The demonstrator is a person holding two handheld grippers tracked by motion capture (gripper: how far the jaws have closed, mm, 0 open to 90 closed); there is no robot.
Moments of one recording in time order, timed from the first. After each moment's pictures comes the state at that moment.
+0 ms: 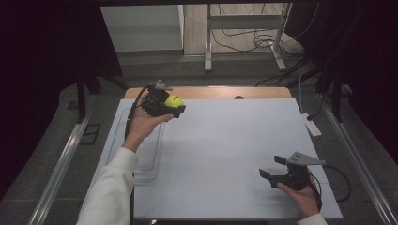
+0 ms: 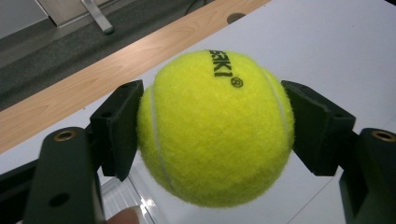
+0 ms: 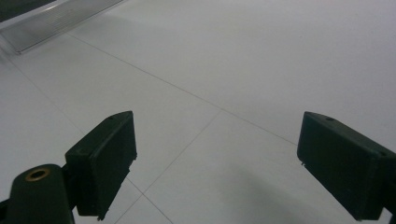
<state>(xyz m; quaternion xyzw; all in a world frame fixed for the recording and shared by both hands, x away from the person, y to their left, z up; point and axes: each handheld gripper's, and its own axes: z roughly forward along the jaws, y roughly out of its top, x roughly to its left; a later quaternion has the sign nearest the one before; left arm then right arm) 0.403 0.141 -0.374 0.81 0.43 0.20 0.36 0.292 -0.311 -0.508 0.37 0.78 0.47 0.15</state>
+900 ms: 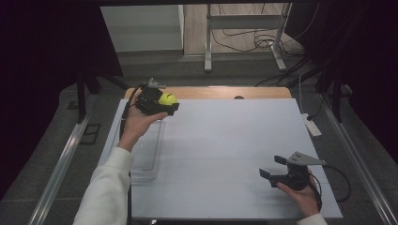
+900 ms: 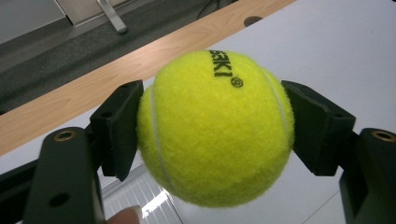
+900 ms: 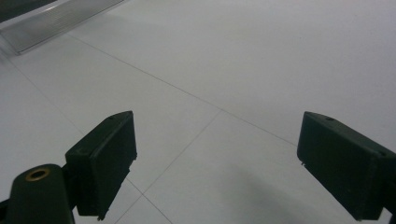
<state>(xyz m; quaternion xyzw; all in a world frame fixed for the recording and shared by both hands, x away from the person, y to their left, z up) 0.403 0.159 -0.372 0.79 0.45 0.21 0.36 0.292 -0.311 -0.508 0.37 0.78 0.47 0.15</state>
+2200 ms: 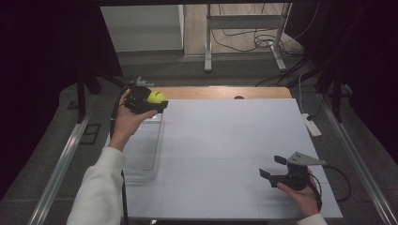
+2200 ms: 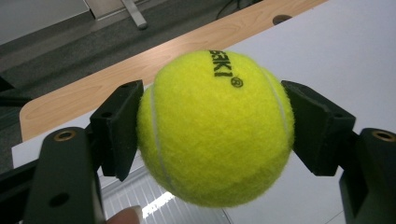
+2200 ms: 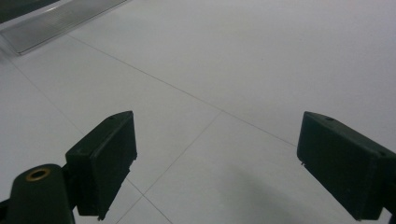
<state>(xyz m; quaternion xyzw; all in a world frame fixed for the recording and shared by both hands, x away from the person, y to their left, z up) 0.403 0.187 -0.372 0.78 0.48 0.23 0.35 0.292 -0.311 -0.508 0.37 0.78 0.47 0.15</state>
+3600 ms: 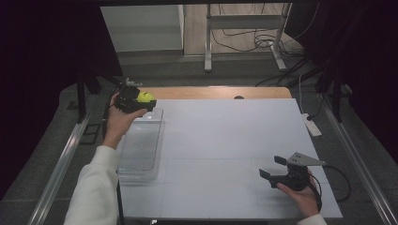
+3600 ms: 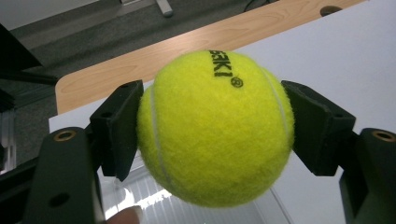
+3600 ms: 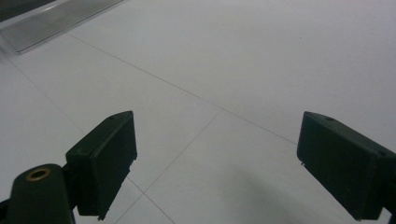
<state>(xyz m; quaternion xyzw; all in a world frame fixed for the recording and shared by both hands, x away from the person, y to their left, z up) 0.415 0.223 -0.389 0.75 0.52 0.24 0.32 0.290 -0.311 -0.509 0.38 0.78 0.47 0.15</state>
